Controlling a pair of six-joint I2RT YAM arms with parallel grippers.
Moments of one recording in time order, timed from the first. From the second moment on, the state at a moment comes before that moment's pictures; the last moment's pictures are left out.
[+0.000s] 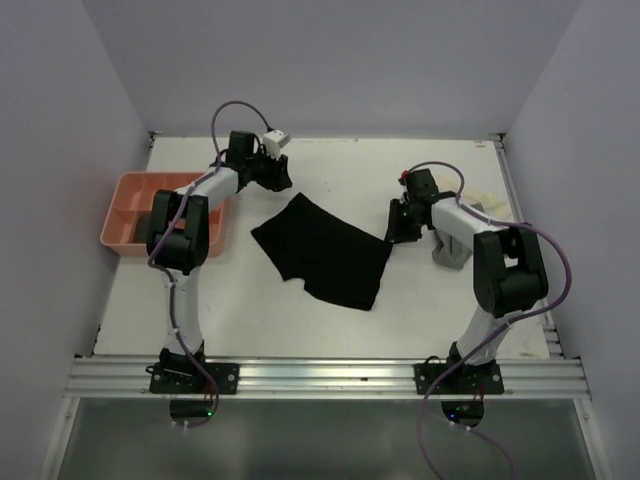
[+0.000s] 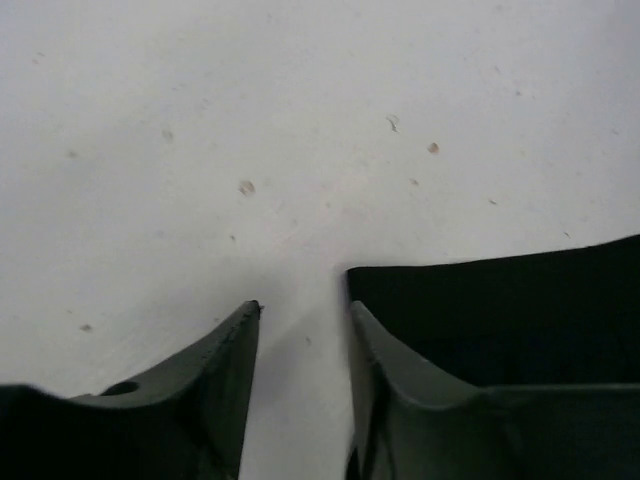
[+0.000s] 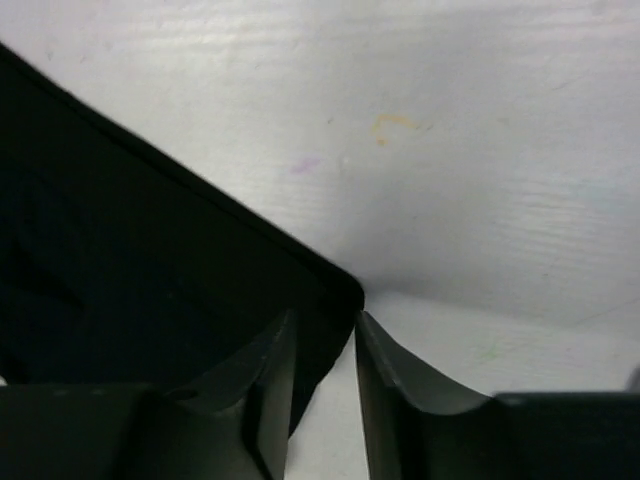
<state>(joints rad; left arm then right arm) -0.19 2.15 1.57 -0.15 0.55 0.17 0.24 1.75 1.12 -0.47 -0.17 0.35</state>
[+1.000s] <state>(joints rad) -0.32 1.74 1.18 -0.42 0.57 0.41 0.49 1.55 0.74 -0.21 -0.17 0.53</state>
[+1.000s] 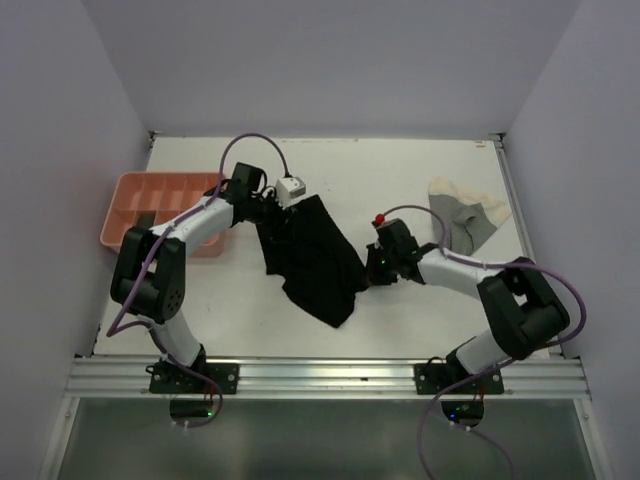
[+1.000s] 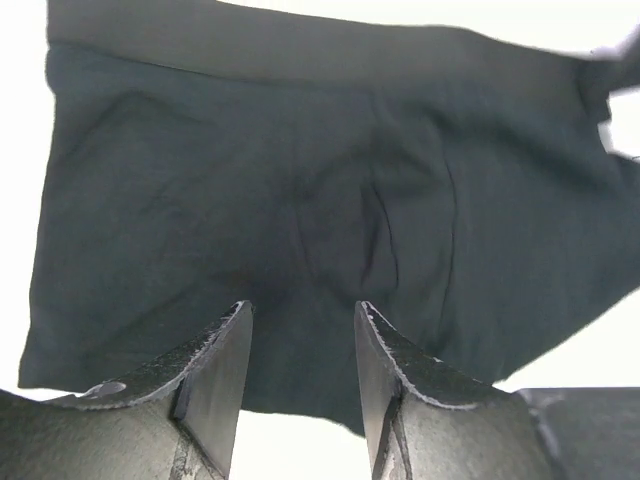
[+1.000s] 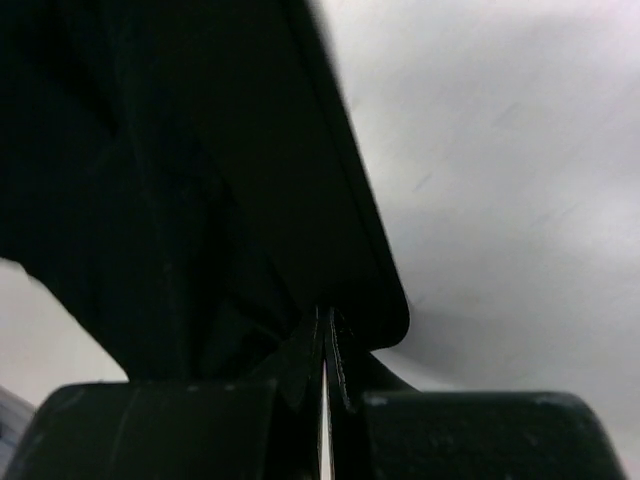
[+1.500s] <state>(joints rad) -0.32 1.83 1.22 -0.45 0.54 0.47 0.78 1.15 0.80 -0.42 0.07 0.72</state>
